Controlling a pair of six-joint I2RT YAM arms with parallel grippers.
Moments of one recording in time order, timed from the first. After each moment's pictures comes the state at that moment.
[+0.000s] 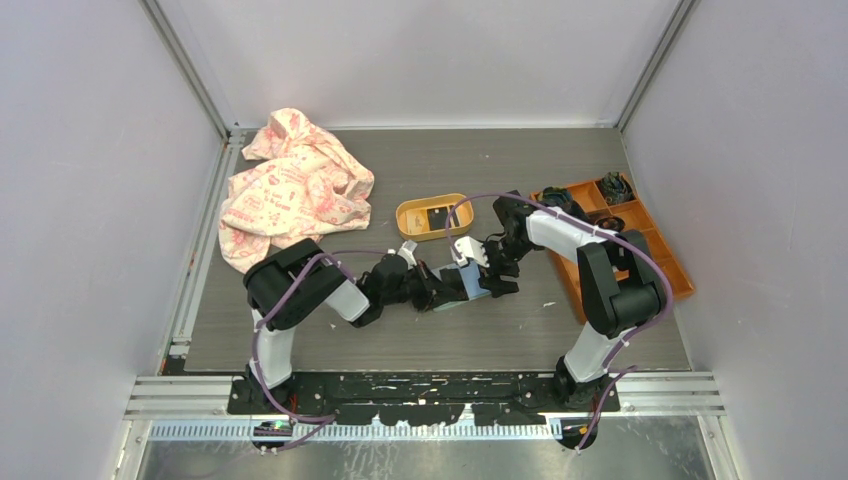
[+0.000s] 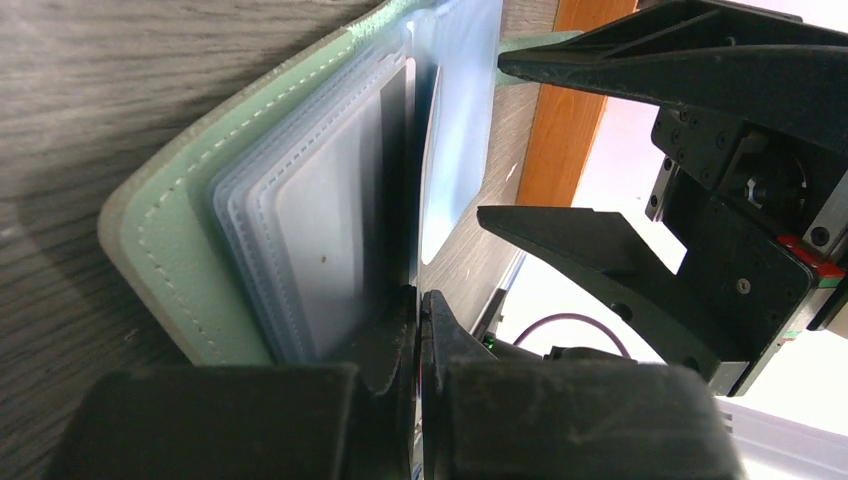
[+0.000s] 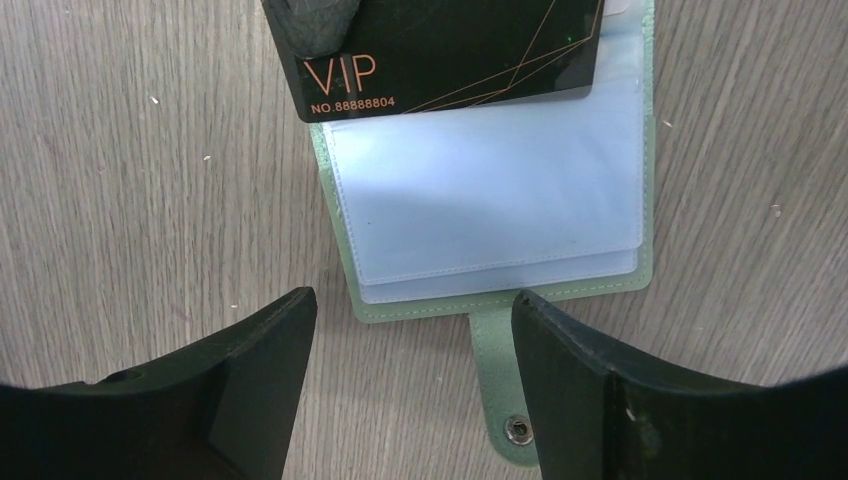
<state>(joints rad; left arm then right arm) -0.84 1.96 0.62 0.93 0.29 -1.40 0.34 1.70 1.03 -0.81 -0.51 -1.37</state>
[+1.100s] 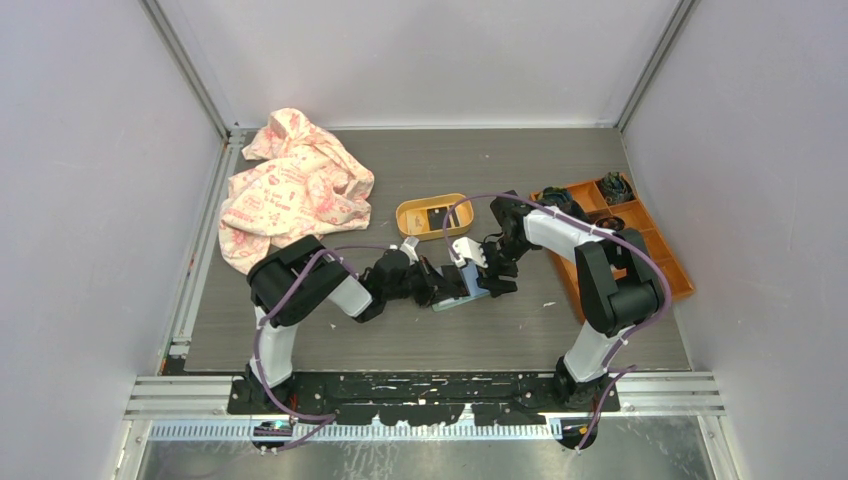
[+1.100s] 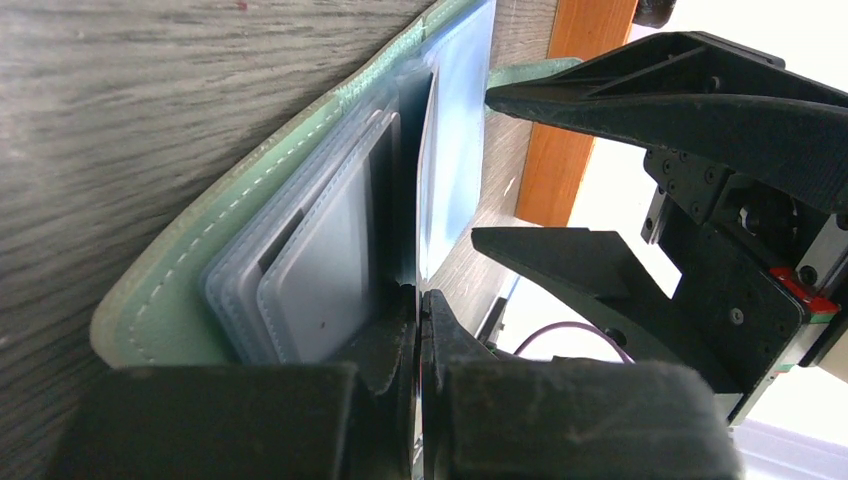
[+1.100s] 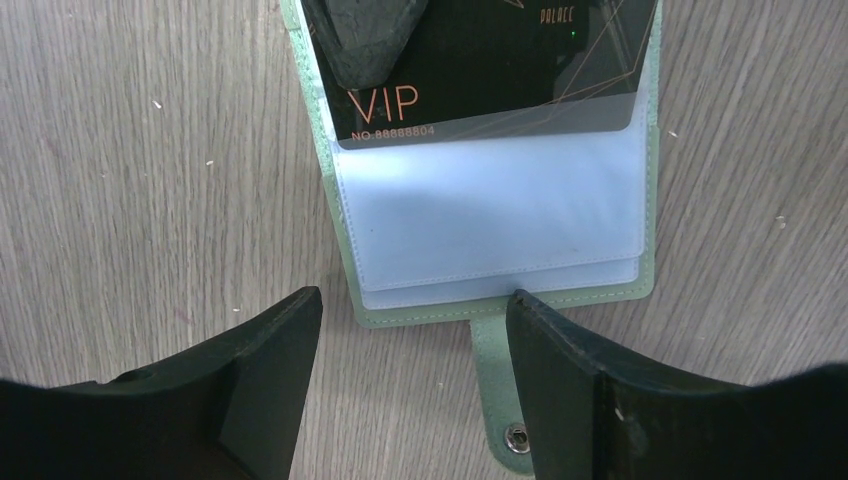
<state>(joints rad) -0.82 1.99 0.66 0.91 0.31 -1.38 0.35 1.71 1.04 -0.82 -0.49 -1.37</state>
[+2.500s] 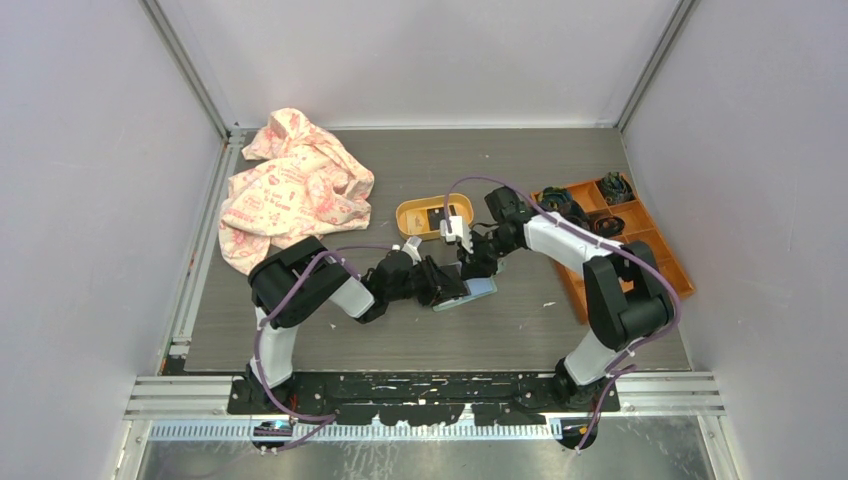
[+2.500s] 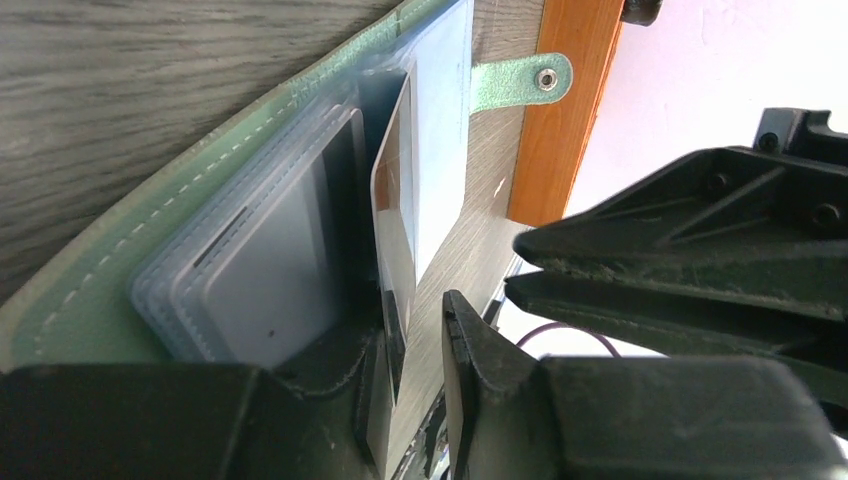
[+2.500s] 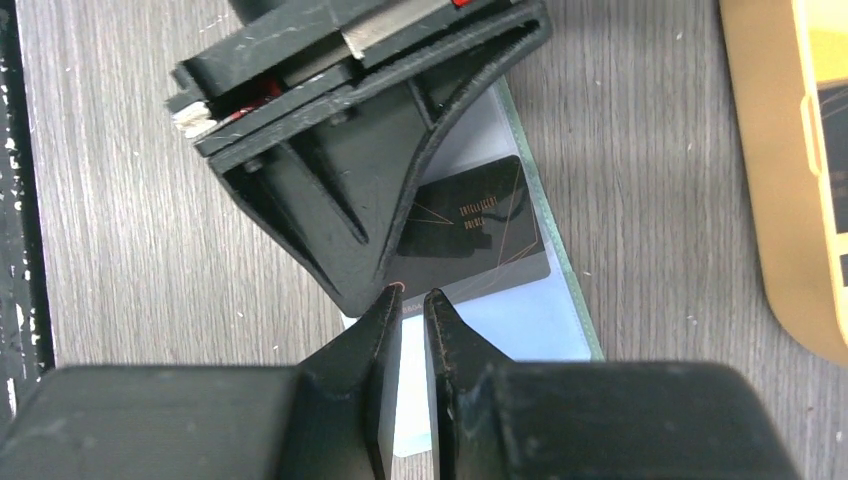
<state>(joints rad) -0.85 1.99 0.67 0.92 0.28 -1.38 0.40 1.64 1.02 -0.62 -0.73 -0.96</state>
